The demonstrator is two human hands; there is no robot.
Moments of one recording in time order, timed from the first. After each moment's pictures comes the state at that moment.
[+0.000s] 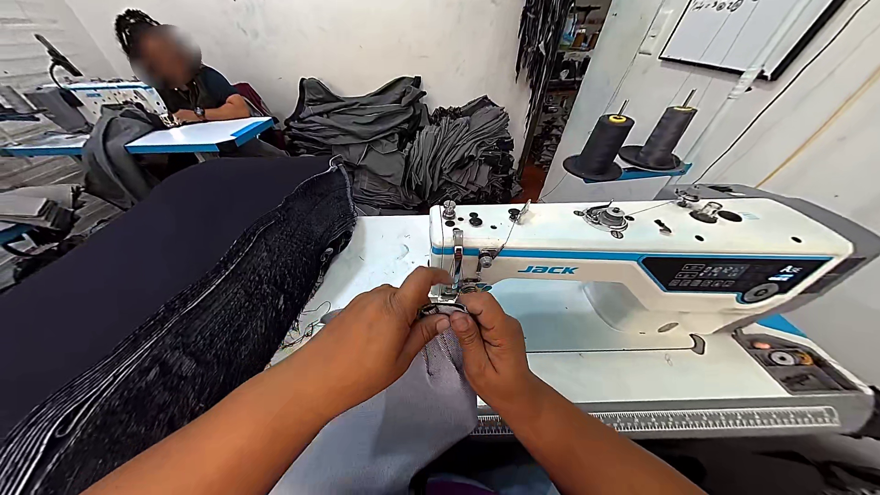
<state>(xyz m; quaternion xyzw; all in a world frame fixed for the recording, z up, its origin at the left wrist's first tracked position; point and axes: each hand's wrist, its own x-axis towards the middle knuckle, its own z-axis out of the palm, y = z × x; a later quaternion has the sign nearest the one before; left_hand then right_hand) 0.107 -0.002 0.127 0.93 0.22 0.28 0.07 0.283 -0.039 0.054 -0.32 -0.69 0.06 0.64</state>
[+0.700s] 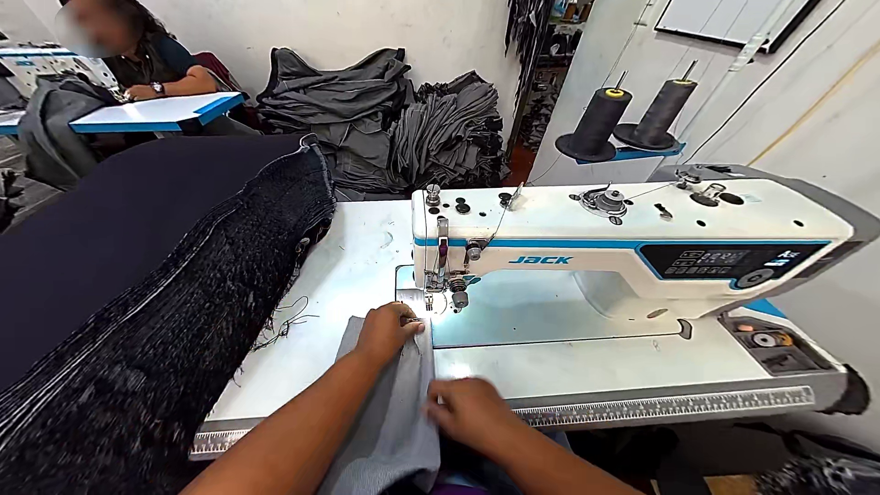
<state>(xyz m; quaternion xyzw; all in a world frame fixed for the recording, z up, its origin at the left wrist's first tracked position) 0.158 0.081 -0.029 0.80 0.51 0.07 0.30 0.303 -0.068 -0.018 -0.57 -0.74 0.35 0.10</state>
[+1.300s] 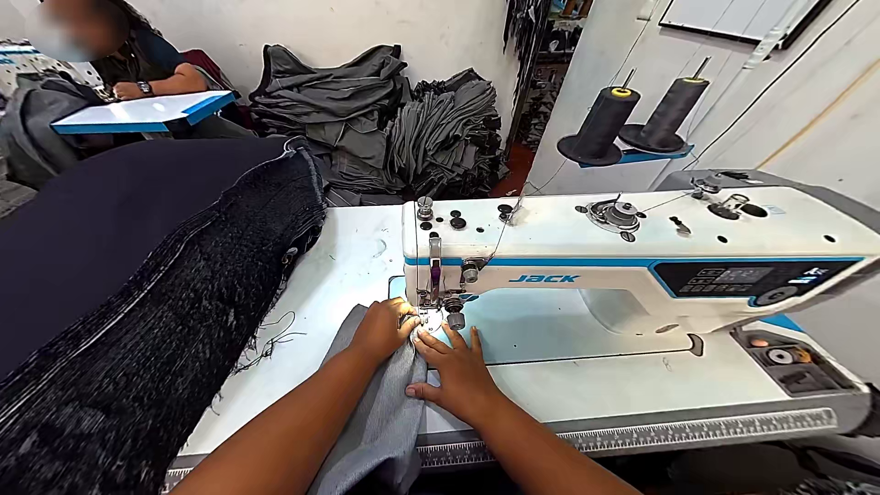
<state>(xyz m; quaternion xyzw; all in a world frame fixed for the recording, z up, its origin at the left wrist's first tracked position) 0.170 0.114 -0.038 0.87 0.42 0.11 0.23 0.315 -0.002 -0.032 -0.65 -0.71 0.27 0.03</state>
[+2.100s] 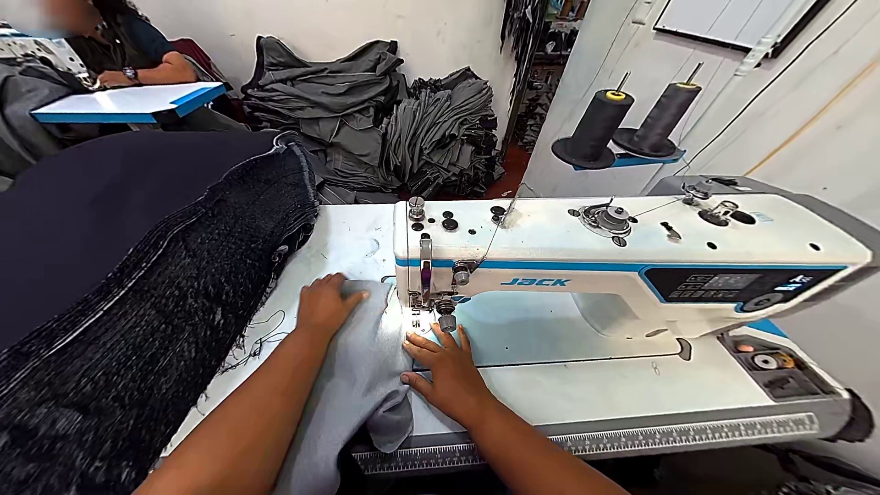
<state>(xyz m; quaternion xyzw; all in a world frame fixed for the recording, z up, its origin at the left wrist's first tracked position) 0.120 0.166 -0.032 0.78 0.60 0.10 0.16 0.321 0.001 -0.048 -0.63 -0.73 0.23 0.11</state>
